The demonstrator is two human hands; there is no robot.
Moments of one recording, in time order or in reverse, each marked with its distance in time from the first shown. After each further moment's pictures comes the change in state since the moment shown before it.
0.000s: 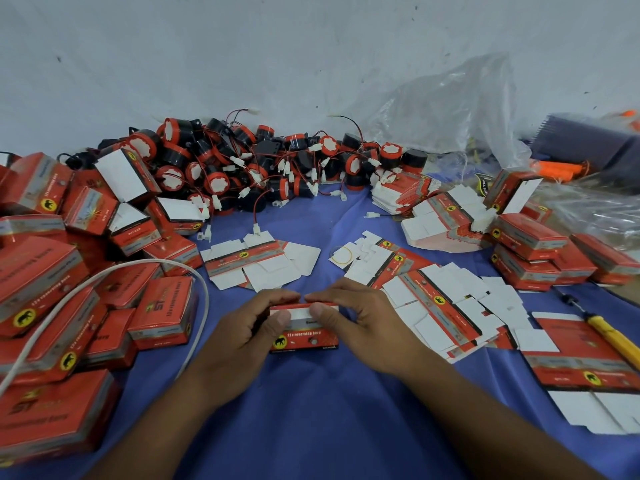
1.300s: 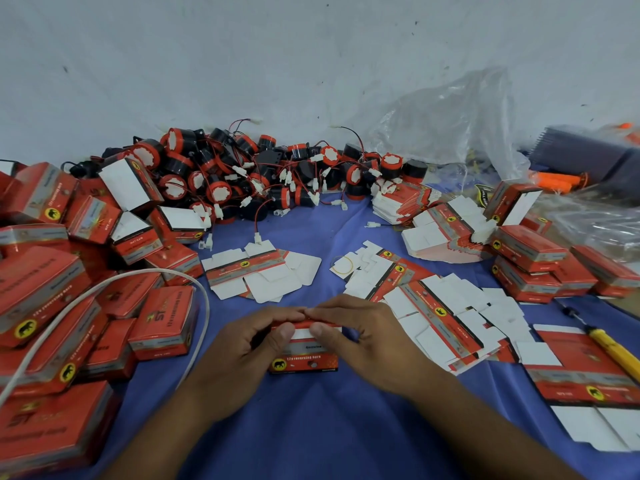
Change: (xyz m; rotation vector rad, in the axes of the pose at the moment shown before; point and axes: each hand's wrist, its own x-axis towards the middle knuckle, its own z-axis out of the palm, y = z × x) left_hand 0.000 0.002 0.000 -0.078 -0.026 0.058; right_hand -0.006 -0.021 -0.011 -0.165 -0.057 -0.125
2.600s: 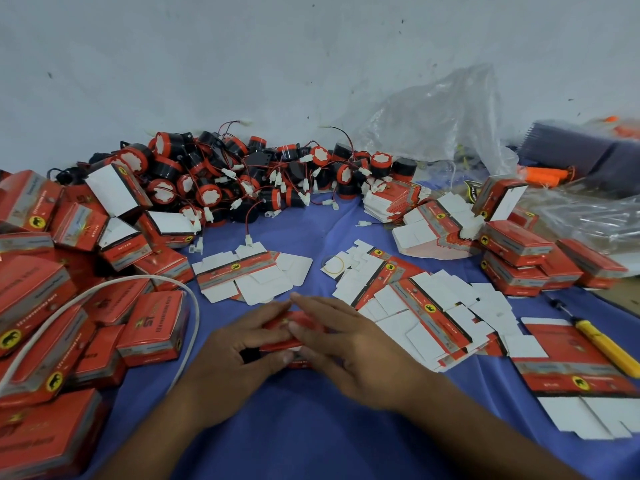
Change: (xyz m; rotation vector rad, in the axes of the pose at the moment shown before) left_hand 0.000 -0.008 0.000 0.227 0.005 0.024; right_hand -0.010 0.003 0.005 -0.161 -0.042 -0.303
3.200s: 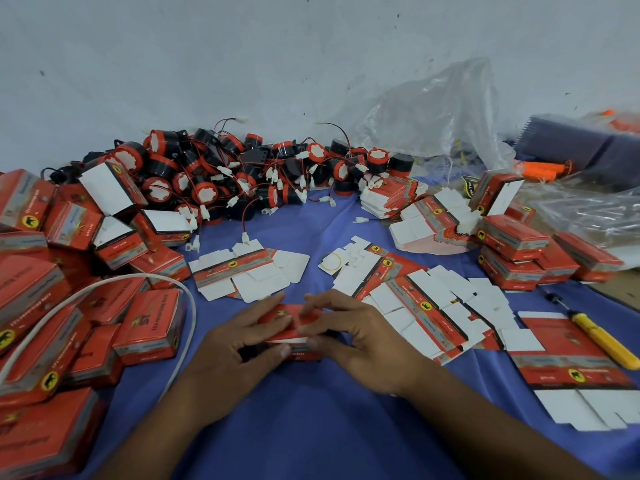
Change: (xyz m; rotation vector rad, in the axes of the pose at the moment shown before) left_hand -0.001 0.002 0.003 0.060 0.062 0.013; right_hand -0.002 0.006 -0.002 0.363 0.038 0.284
